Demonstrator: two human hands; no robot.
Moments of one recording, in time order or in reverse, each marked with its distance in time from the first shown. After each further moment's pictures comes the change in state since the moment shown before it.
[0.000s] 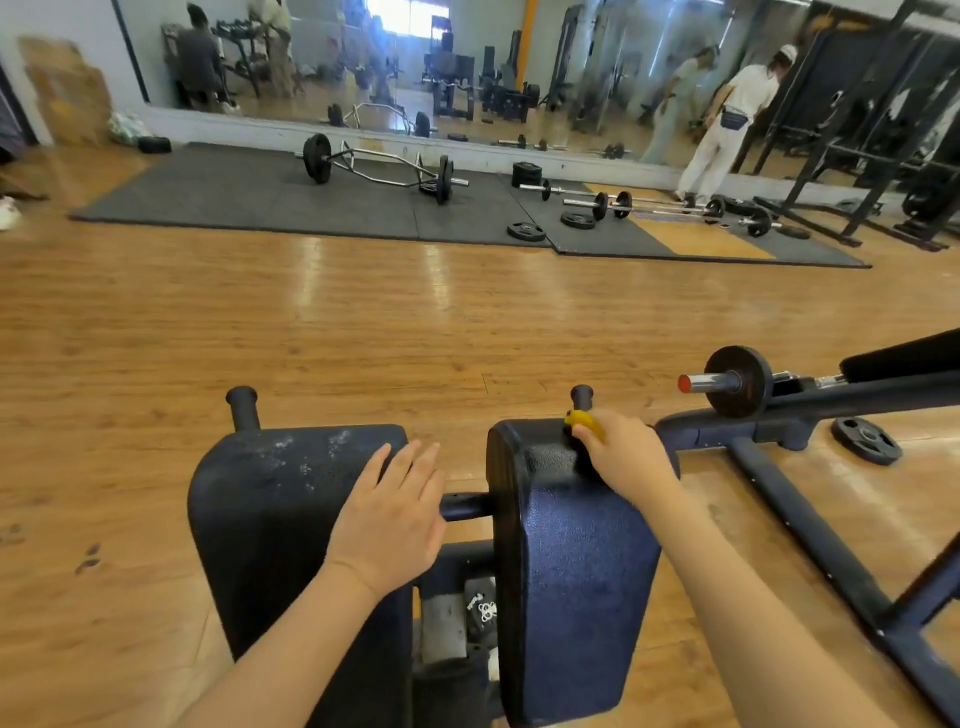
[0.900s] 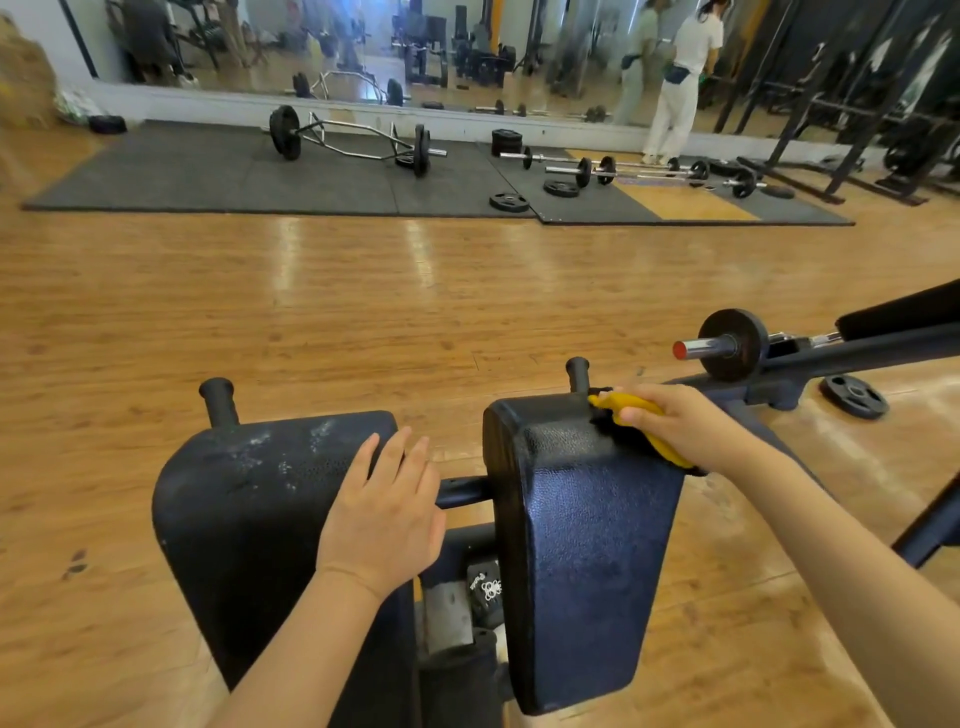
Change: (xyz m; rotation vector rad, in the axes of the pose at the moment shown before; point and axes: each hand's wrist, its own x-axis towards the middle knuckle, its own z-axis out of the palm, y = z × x) left_hand 0.003 0.002 0.007 0.028 0.026 0.013; right_hand 0.005 0.049 -0.025 0.293 -0.125 -0.082
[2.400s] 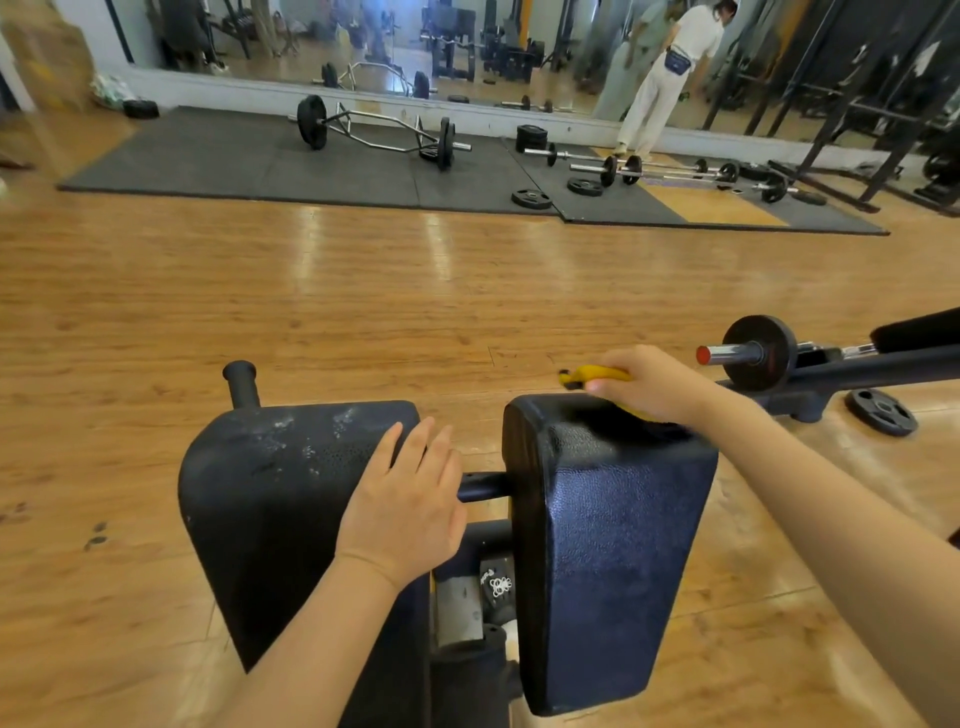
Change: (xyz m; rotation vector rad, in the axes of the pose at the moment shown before) left_hand 0.001 -0.003 0.001 0.013 0.015 0.004; right_hand 0.049 -0.042 0.011 -0.237 -0.150 -0.114
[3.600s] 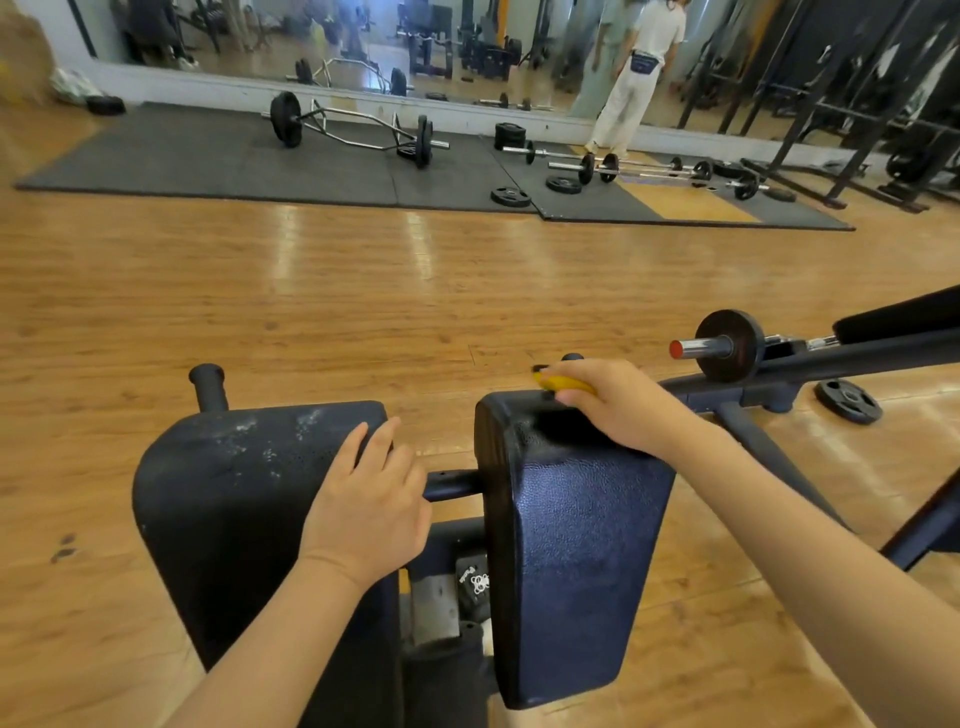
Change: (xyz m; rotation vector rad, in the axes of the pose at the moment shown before) left_hand -0.001 0.002 -0.003 0.023 -0.023 0.009; right_hand -0.025 -0.006 0.010 0.000 0.119 -0.077
